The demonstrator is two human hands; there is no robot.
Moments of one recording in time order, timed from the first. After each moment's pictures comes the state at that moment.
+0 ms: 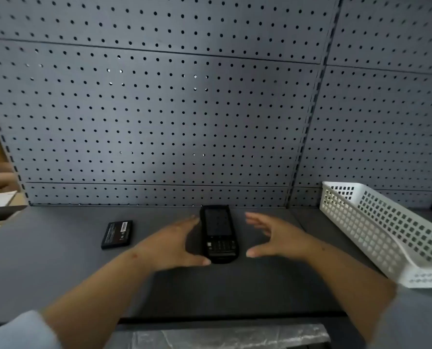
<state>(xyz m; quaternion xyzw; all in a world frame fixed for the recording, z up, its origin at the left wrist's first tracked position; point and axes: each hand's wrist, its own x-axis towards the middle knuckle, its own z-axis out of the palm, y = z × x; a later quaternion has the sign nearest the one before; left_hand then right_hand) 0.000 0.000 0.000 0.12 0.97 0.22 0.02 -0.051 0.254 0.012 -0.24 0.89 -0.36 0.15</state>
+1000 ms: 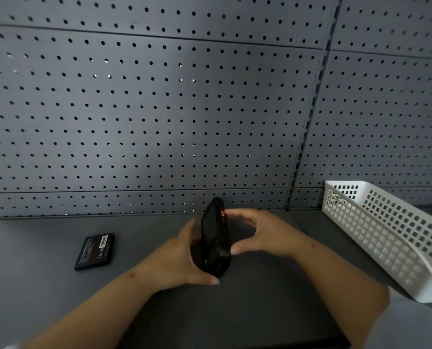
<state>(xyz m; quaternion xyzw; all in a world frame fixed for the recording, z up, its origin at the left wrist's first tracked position) -0.023 0.023 -0.014 0.11 0.90 0.41 0.06 -0.079 0.229 0.017 -0.28 0.87 -0.39 0.11</state>
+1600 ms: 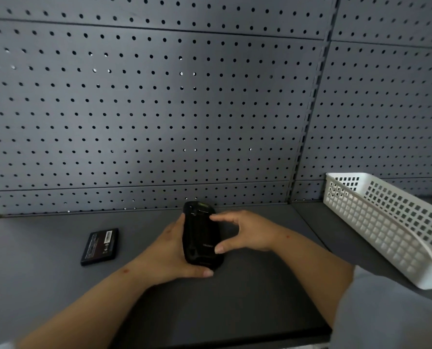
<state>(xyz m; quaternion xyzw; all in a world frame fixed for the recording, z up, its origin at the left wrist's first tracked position) -0.024 0.000 -0.021 0.14 0.91 0.39 0.01 -0.087 0.197 0.001 -0.30 0.89 -0.32 0.14</state>
